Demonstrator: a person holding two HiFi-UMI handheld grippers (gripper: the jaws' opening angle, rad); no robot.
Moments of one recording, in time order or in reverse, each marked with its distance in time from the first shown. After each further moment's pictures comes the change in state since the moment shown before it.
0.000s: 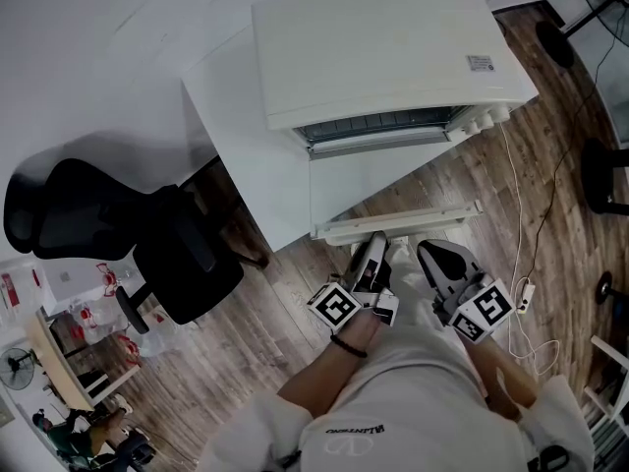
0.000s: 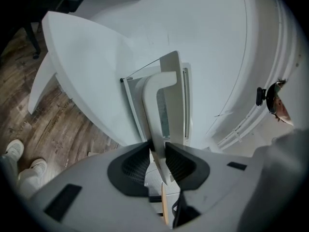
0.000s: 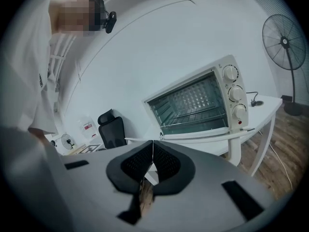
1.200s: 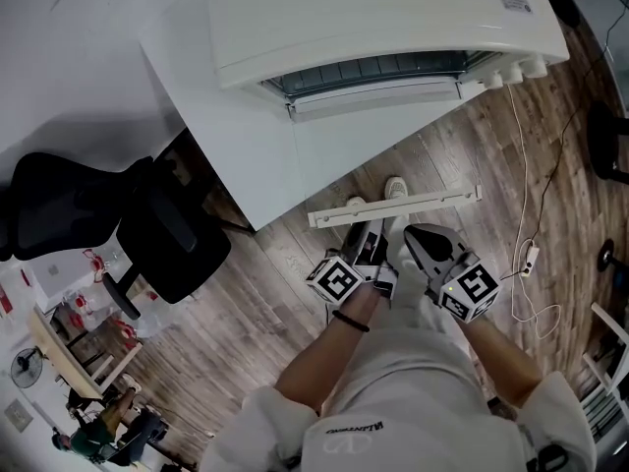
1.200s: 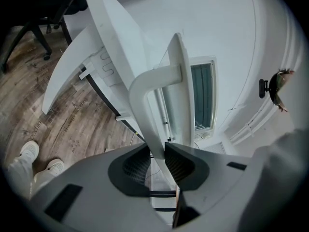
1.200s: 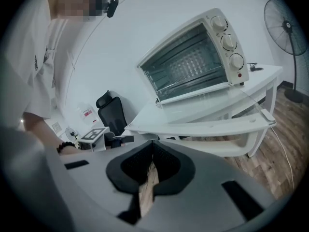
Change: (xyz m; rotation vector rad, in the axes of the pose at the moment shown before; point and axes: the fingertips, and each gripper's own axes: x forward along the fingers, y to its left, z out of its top) left arm -0.005 0.113 -0.031 0.011 0.051 0.122; right arm 0.031 -0.023 -0.131 0.059 0.212 0.007
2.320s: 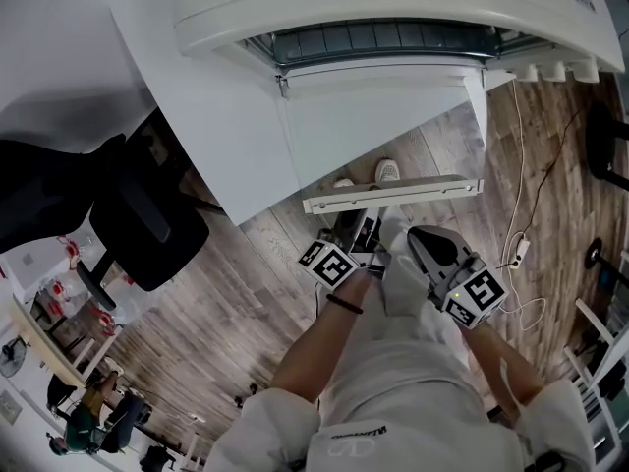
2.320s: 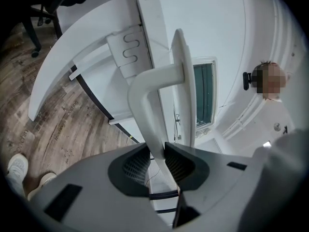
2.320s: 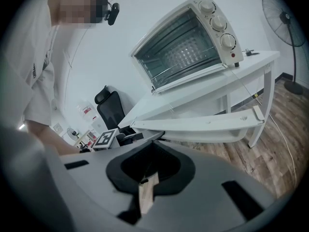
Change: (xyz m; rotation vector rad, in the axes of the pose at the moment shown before) left arm 0.020 0.054 -0.003 0.075 -0.018 -0.107; right arm 0.011 -0.017 -0.045 0.038 0.064 0.007
